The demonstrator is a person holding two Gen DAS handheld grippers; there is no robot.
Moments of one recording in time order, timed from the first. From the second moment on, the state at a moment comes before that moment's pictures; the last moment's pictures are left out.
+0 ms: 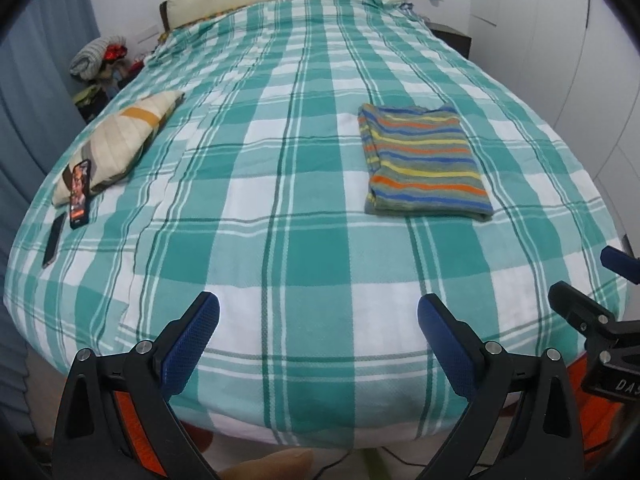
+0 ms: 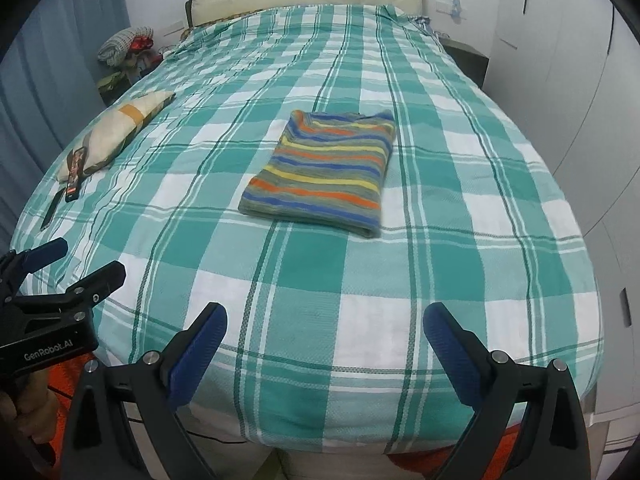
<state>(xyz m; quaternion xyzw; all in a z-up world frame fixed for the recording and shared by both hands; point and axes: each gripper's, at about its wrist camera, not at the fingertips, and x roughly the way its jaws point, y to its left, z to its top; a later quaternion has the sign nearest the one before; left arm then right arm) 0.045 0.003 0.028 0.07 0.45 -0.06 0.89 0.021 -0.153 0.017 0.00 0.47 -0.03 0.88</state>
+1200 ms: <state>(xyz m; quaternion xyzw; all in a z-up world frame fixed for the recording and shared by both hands) 0.096 -0.028 0.041 0.07 0.45 -0.04 0.89 0.064 -0.164 0.047 -0.03 0.45 -0.09 0.89</state>
